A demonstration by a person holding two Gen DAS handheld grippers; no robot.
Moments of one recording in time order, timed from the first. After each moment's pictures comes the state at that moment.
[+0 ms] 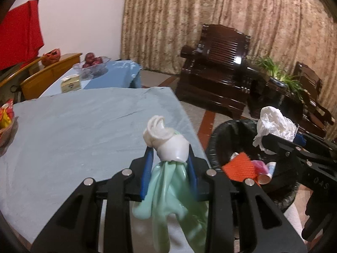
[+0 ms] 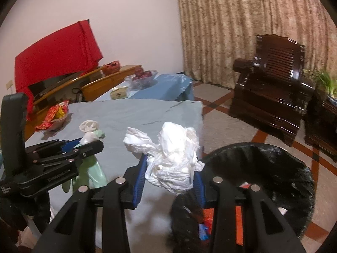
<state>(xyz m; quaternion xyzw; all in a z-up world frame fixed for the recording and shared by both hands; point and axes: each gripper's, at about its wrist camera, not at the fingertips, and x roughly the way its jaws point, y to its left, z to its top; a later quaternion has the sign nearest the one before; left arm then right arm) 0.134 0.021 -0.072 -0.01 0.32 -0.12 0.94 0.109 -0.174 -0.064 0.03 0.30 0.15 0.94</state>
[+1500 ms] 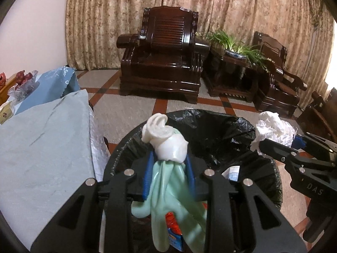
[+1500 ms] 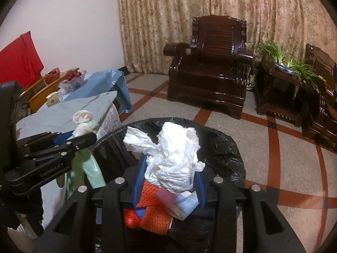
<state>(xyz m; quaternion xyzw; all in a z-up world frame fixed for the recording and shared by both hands) 0.200 -0.180 -0.127 0.05 0.34 -0.27 0.90 0.118 -0.345 -0.118 0.07 0.34 -0.03 0.94</state>
